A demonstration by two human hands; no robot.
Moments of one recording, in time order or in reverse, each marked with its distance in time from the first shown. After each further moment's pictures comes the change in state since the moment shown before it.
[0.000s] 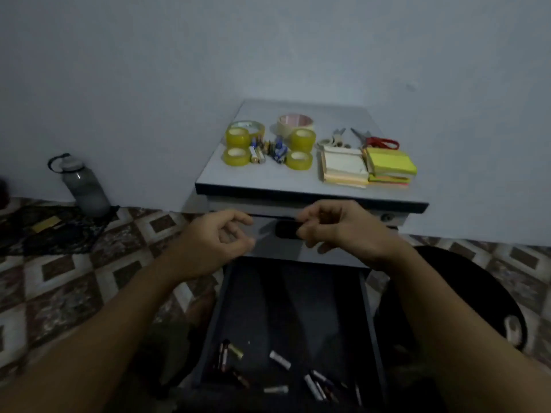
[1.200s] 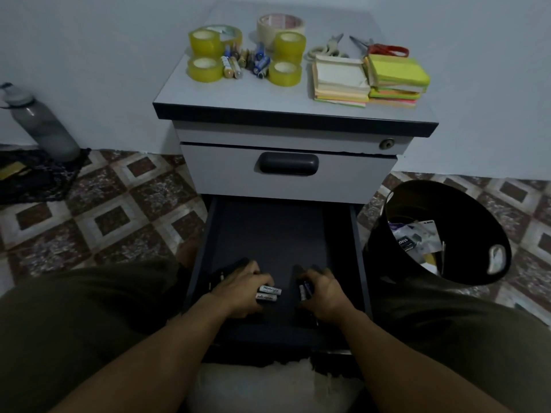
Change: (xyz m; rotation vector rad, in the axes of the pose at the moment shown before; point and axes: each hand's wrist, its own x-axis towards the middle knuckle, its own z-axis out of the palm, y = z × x) left_hand -0.052 -0.139 0.190 0.471 -0.606 -0.059; right_hand -0.056 0.251 0.105 -0.538 -0.039 0.410
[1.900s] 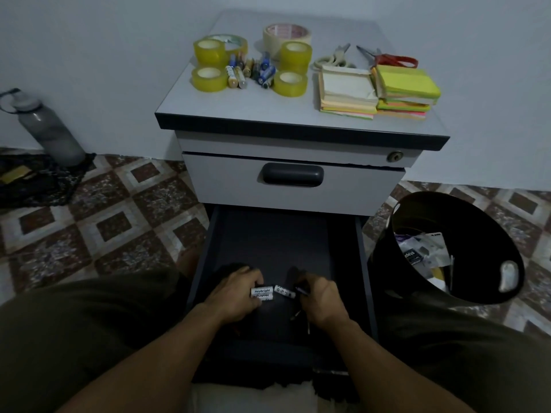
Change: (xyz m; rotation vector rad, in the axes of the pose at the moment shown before) left_hand 0.009 -0.015 -0.005 -0.166 0.185 -0.083; right_hand 0.020 -0.014 0.005 0.129 0.158 -0.035
